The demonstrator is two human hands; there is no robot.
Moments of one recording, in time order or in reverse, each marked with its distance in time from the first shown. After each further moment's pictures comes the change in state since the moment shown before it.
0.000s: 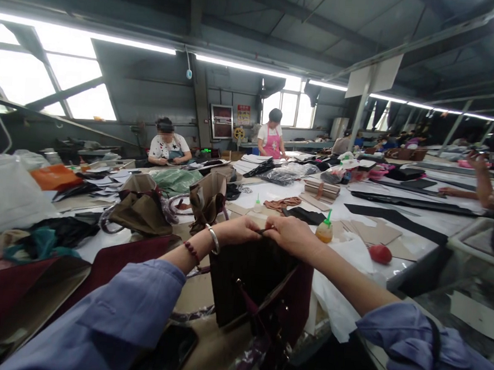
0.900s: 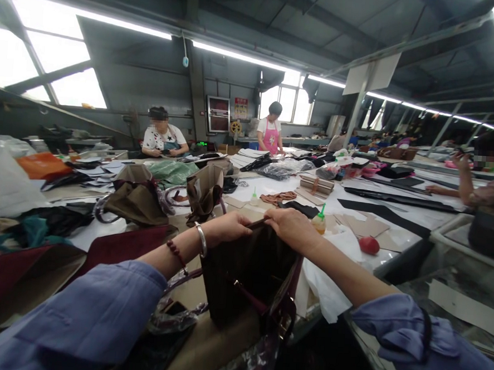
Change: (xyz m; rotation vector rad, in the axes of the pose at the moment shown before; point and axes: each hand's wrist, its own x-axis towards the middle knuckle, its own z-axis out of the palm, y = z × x) left_hand -0.029 0.003 0.012 -0.058 0.048 -0.147; right_hand -0.006 0.003 0.006 -0.025 0.081 -0.031
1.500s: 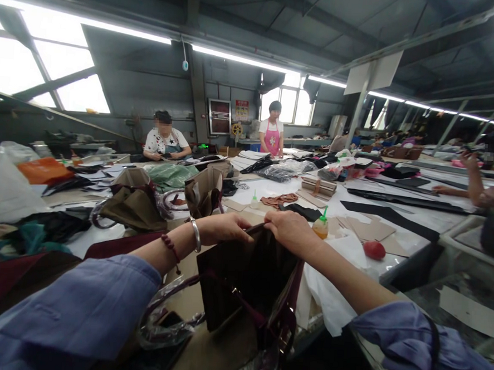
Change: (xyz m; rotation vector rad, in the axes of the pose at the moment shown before) left_hand 0.004 0.012 -0.010 -0.124 -0.215 -0.062; right_hand 0.008 0.006 0.001 -0.023 0.001 0.020
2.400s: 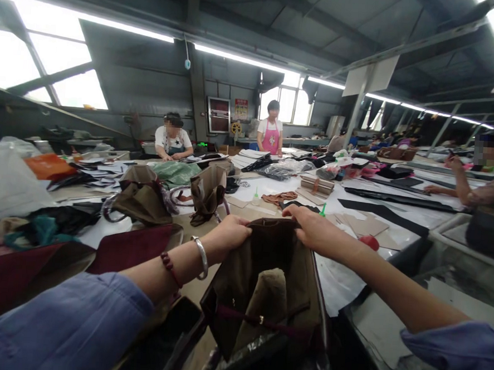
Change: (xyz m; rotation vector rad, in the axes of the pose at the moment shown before) left_hand -0.028 -0.014 0.041 -0.228 0.403 0.039; right_hand -0.034 0.011 -0.019 0.202 -0.100 0.041
